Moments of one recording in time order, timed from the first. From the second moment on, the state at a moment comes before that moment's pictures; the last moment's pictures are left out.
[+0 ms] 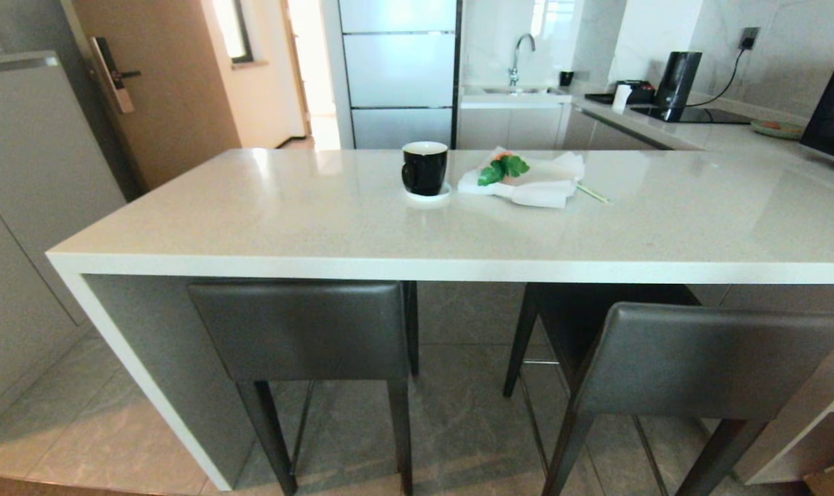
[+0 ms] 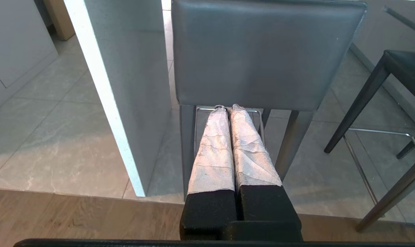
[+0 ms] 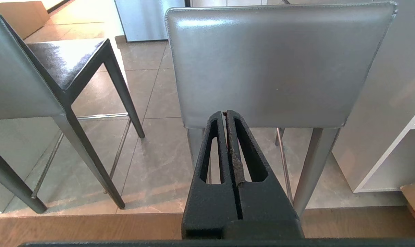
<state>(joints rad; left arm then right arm) 0.00 0.00 0.00 -0.01 0.00 -0.04 0.00 0.00 0.00 0.00 0.00 0.03</state>
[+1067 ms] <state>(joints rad) 0.00 0.00 0.00 -0.01 0.00 -0.04 0.00 0.00 0.00 0.00 0.00 0.03</state>
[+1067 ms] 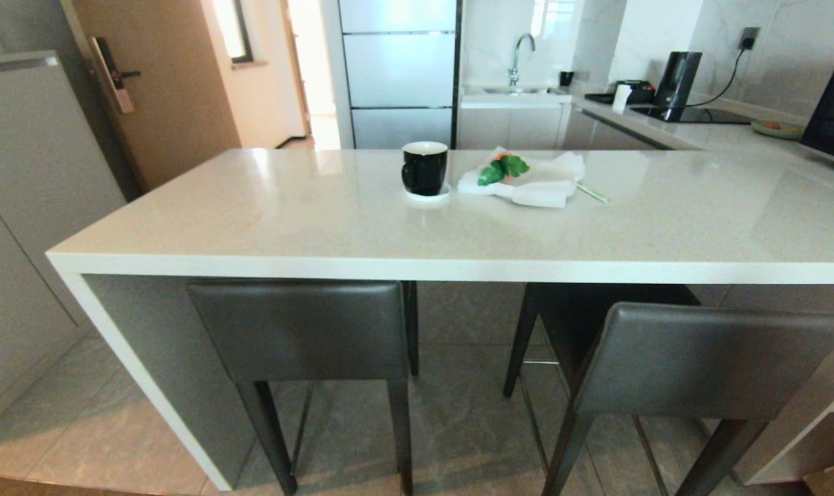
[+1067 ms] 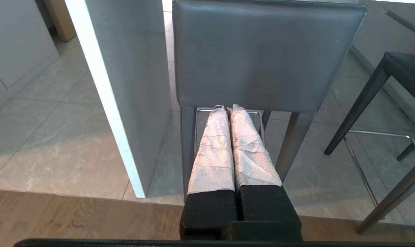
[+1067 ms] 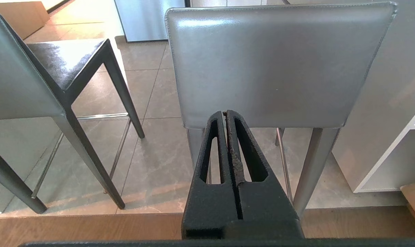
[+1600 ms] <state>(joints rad) 0.00 0.00 0.00 -0.01 0.00 -0.04 0.00 0.00 0.00 0.00 0.00 0.03</state>
